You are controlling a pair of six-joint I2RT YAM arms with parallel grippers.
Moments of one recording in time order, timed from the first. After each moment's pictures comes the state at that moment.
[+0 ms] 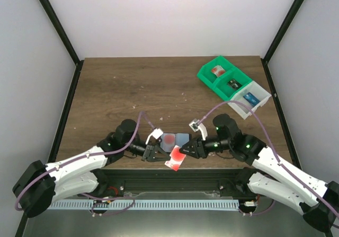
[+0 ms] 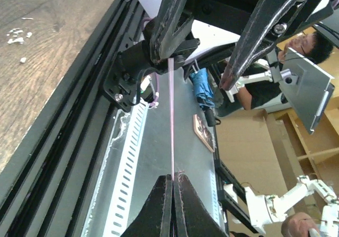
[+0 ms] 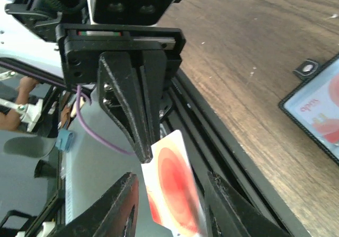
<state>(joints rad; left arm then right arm) -0.81 1.02 0.41 0.22 1.02 -0.72 0.80 0.78 0.65 -0.44 -0.66 0.48</state>
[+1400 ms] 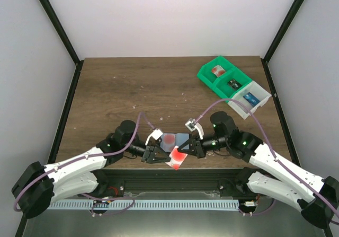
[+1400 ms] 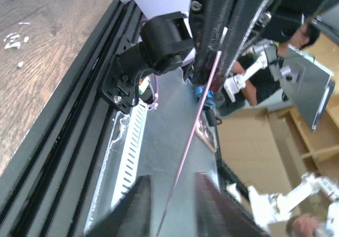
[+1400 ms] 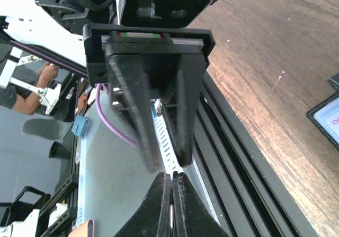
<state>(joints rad) -0.82 1.01 0.40 0.25 1.03 -0.72 0.80 0.84 0.67 -0.40 -0.78 0.44</state>
